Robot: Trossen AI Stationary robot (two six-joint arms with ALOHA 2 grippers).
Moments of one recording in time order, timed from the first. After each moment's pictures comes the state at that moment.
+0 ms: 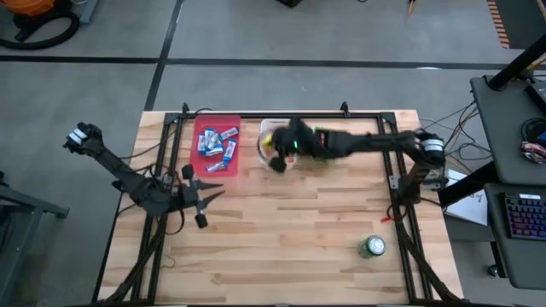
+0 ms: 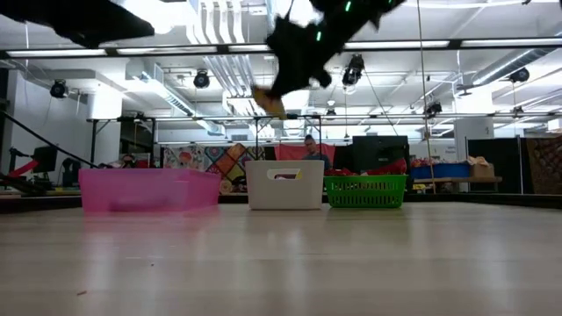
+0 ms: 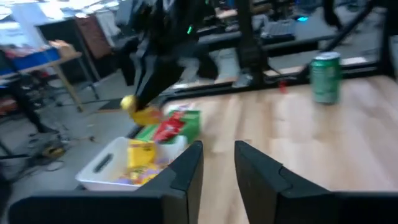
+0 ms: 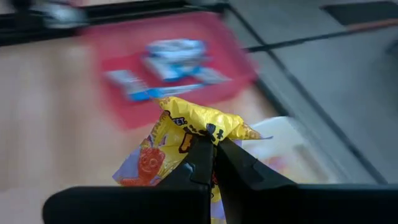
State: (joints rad) left arm -0.69 0.79 0.42 0.16 -1.00 0.03; right arm -0.12 1.72 1.38 -0.27 0.29 0.07
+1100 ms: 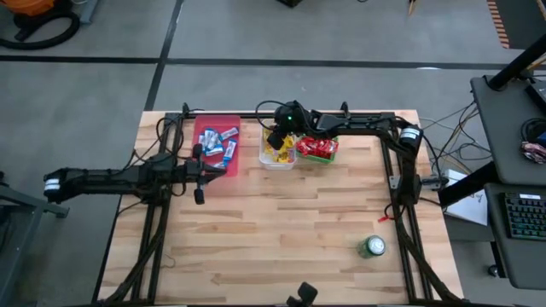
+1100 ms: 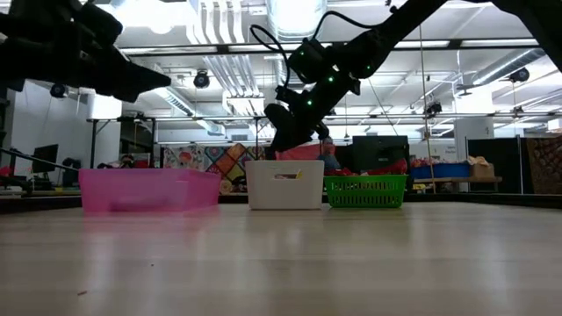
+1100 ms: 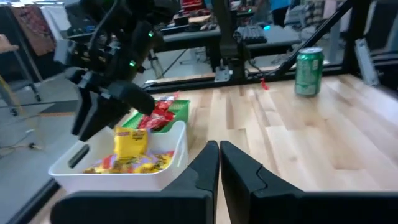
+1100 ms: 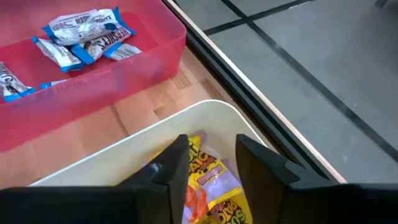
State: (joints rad) left arm 0.13 0.46 0.17 0.20 0.01 0.16; right arm -0.45 1.96 1.38 -0.04 0.12 0.02
